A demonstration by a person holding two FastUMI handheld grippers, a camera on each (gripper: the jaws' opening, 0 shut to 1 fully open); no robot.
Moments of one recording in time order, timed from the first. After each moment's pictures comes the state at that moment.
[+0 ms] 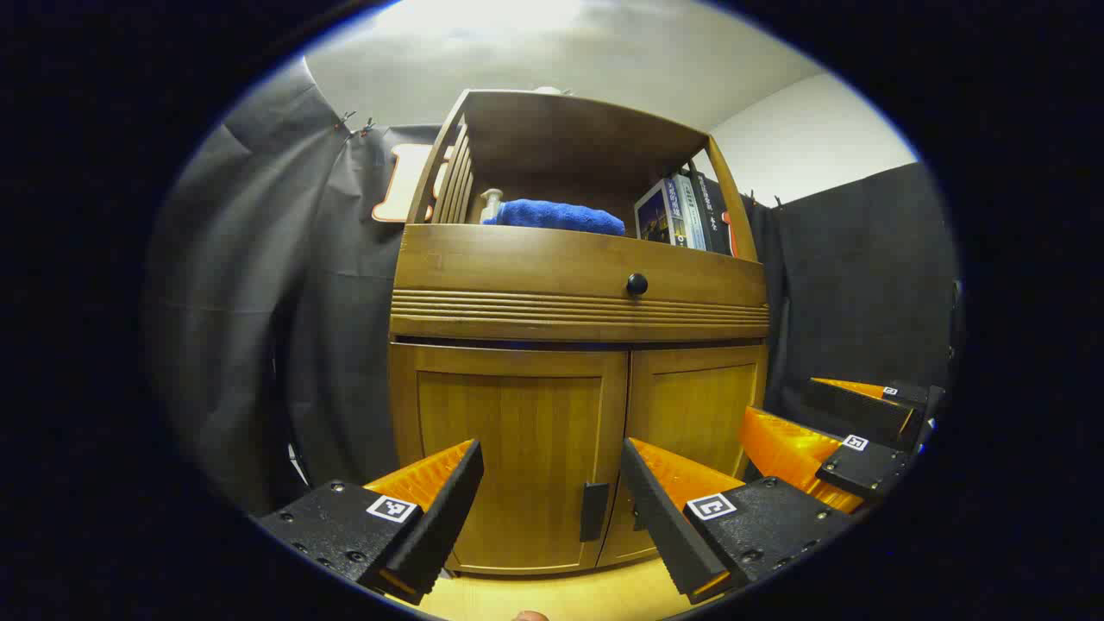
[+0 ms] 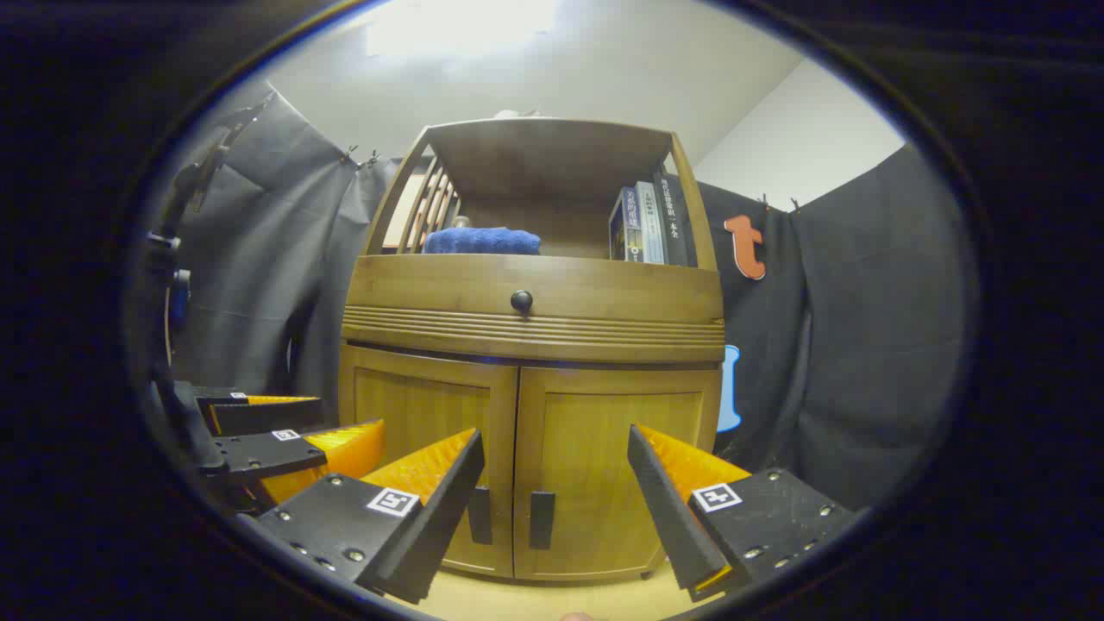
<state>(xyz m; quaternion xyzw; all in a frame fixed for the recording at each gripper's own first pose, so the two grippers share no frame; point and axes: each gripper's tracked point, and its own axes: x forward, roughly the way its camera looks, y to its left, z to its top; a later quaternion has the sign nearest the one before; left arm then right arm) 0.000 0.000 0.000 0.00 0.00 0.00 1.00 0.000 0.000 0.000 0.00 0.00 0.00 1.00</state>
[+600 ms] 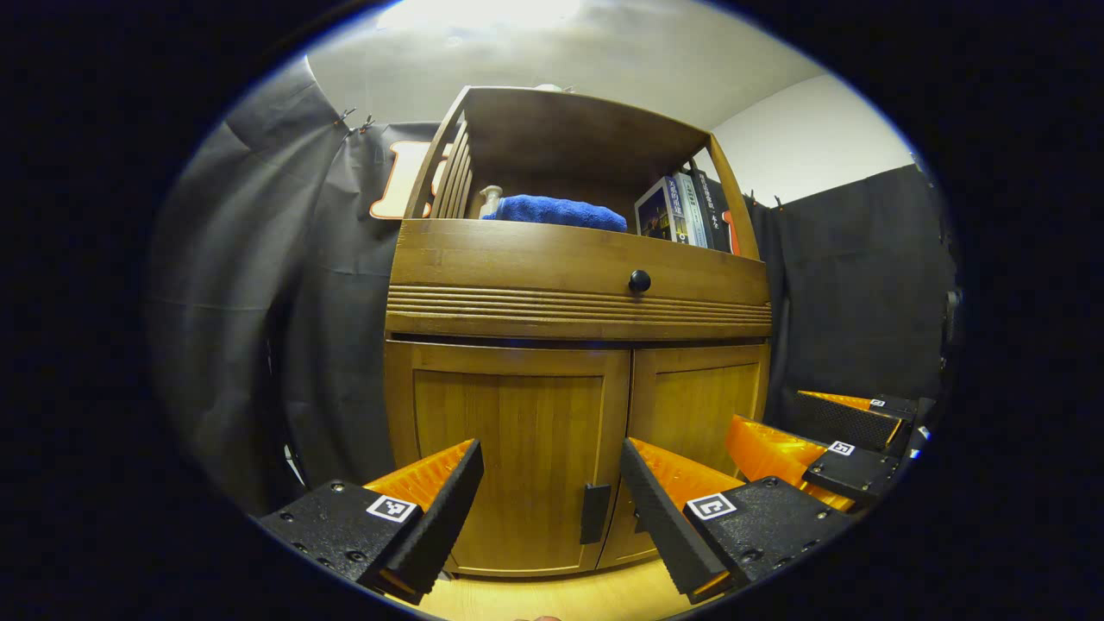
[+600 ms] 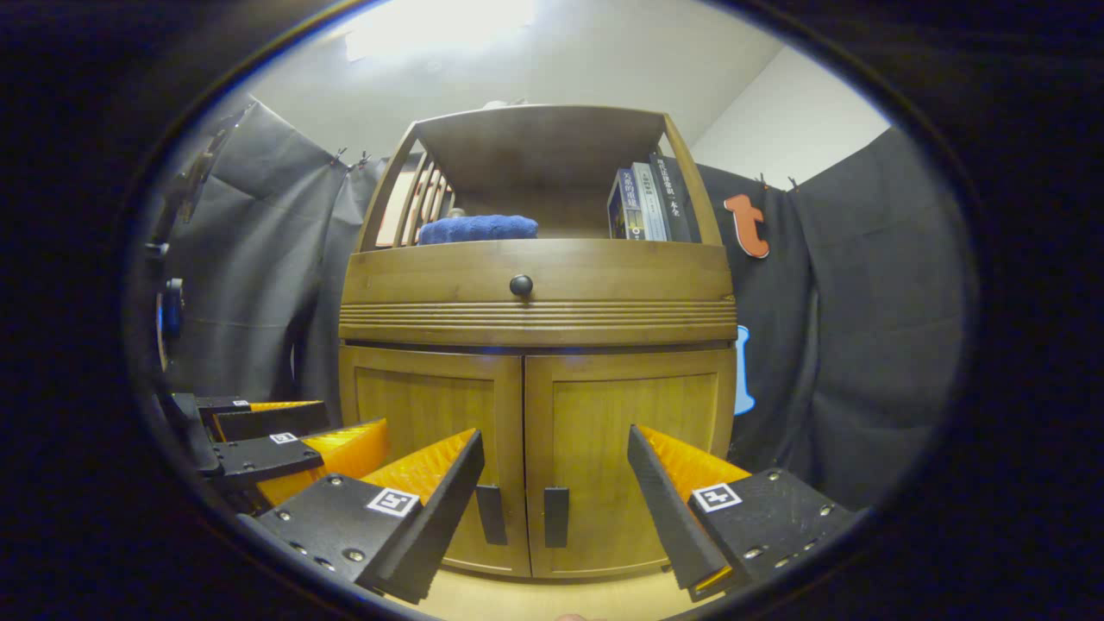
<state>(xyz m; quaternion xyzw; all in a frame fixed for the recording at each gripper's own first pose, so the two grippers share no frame) 0.005 0.002 -0.002 0.00 0.00 0.00 1.00 0.013 0.003 -0.014 0.03 0.02 0.01 1.00</state>
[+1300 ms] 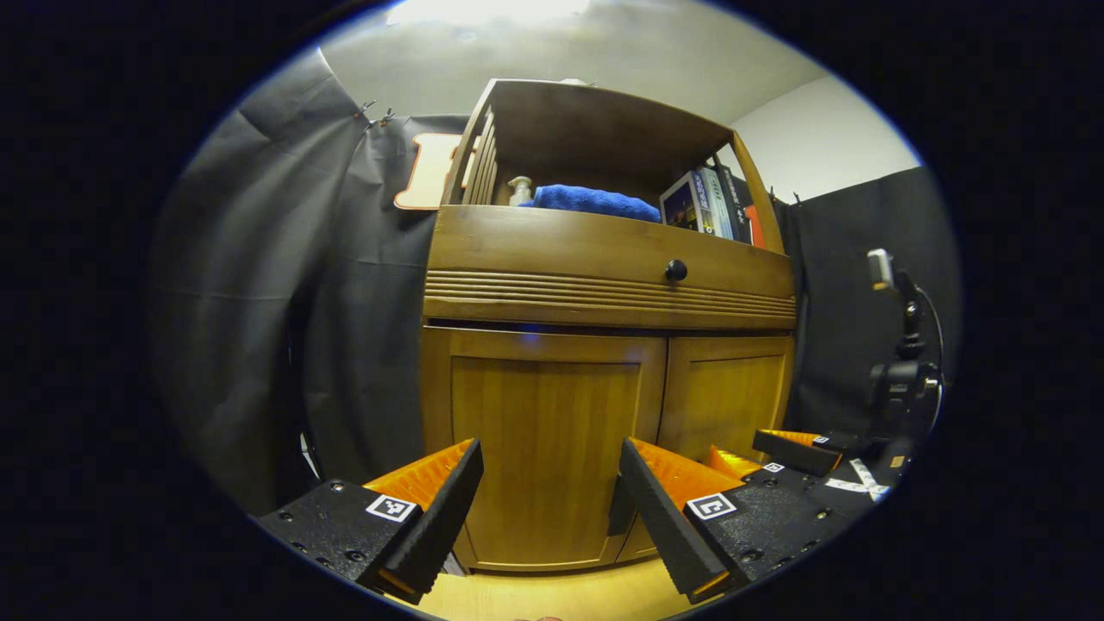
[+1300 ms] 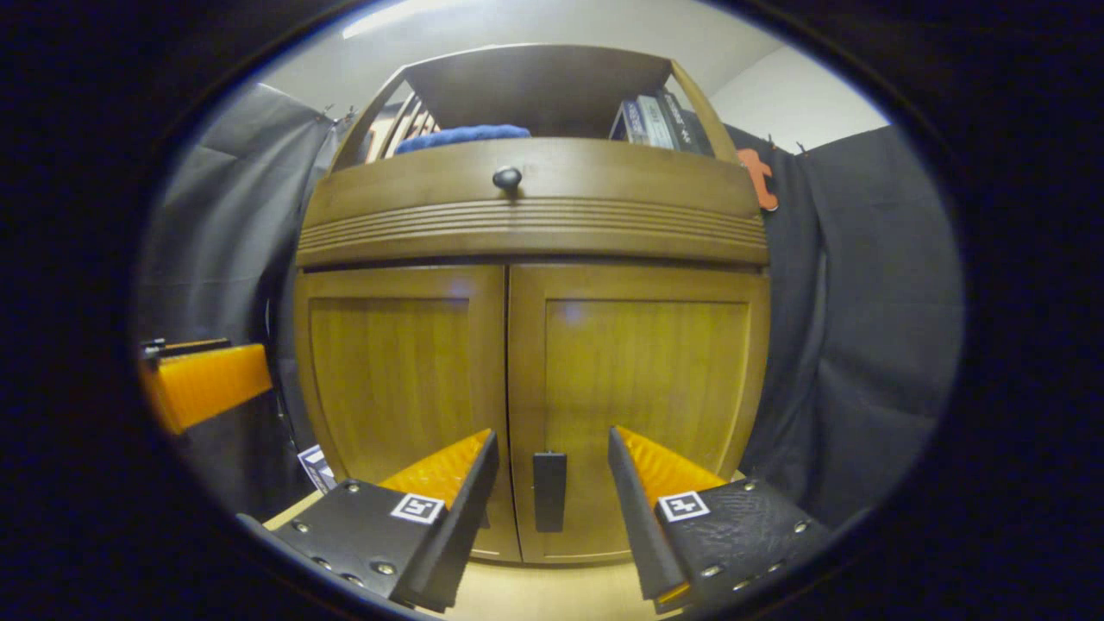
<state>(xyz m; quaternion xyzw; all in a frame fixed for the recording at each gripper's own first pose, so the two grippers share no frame) -0.001 0.038 -0.011 0.00 0.01 0.03 1.00 0.073 0.011 -0.111 0.01 0.12 -0.01 0.99</state>
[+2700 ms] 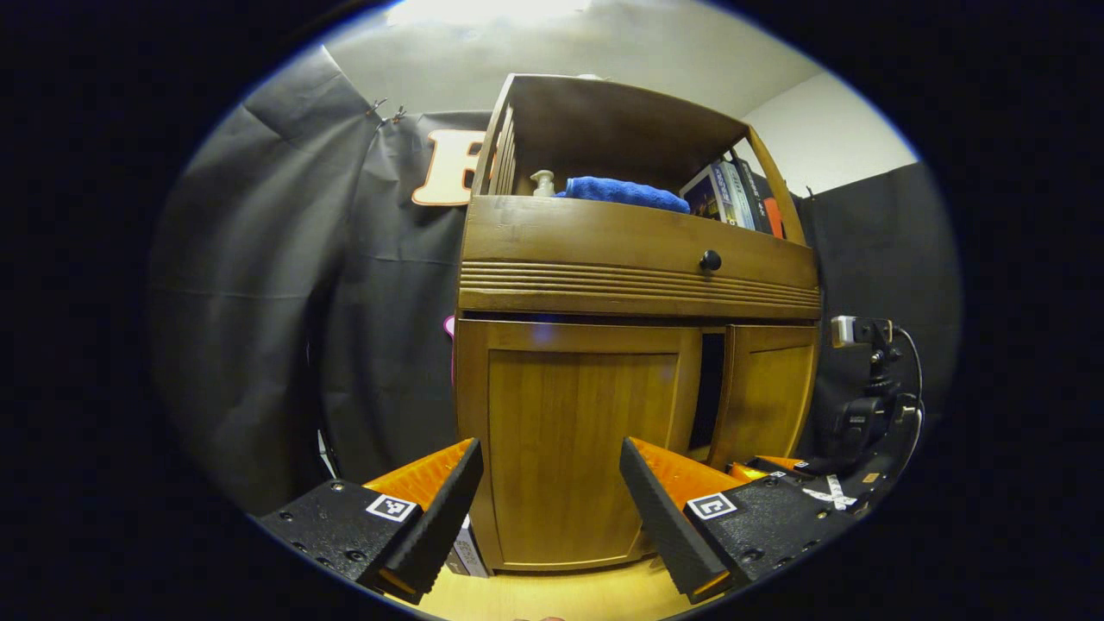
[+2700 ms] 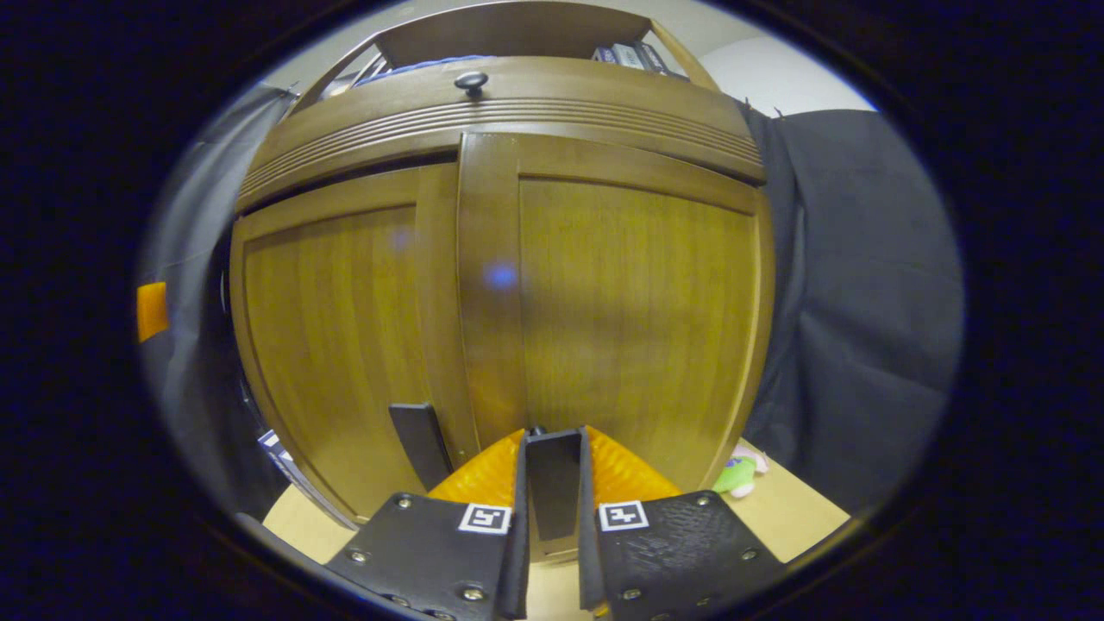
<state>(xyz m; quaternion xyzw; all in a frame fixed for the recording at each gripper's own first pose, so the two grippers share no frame) -0.002 0.059 -0.018 0.00 0.02 0.05 1.00 0.073 -0.005 -0.170 0.03 0.18 -0.07 0.98</state>
